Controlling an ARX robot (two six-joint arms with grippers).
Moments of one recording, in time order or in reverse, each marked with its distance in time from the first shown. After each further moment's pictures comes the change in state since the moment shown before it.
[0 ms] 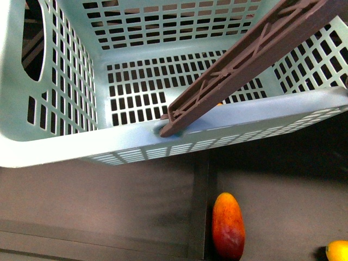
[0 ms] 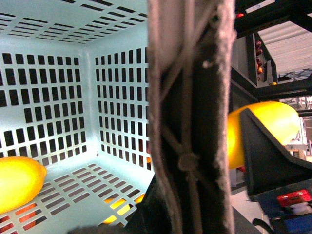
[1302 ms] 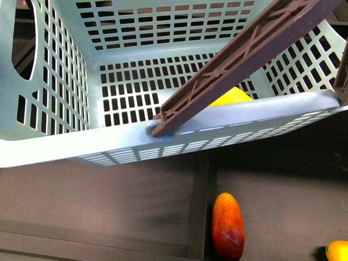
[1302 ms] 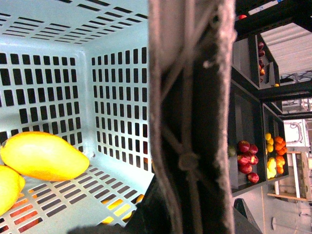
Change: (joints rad) left arm 0.001 0.001 -0.002 0.000 -0.004 0.000; right arm -0.225 -0.486 -0.656 0.401 -0.226 -0.275
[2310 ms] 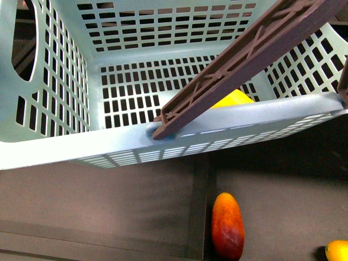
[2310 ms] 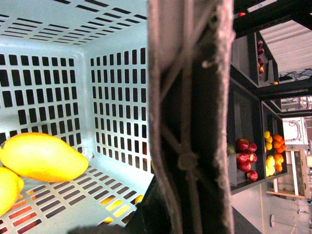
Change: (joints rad) left arm -0.001 0.000 0.000 0.000 0.006 -0.002; right arm -0.006 -0.484 -0.143 -0.315 -0.005 -0.001
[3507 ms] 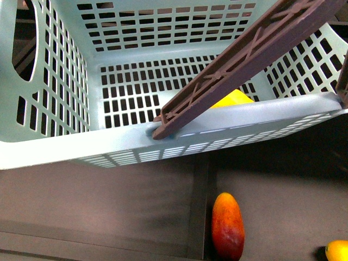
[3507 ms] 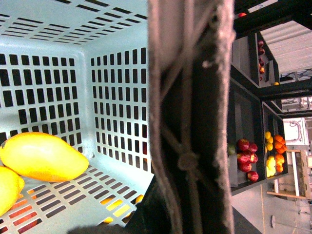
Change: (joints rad) left arm 0.000 0.000 0.000 0.000 -0.003 0.001; right arm 0.000 -0.285 0.000 -0.291 0.000 -0.001
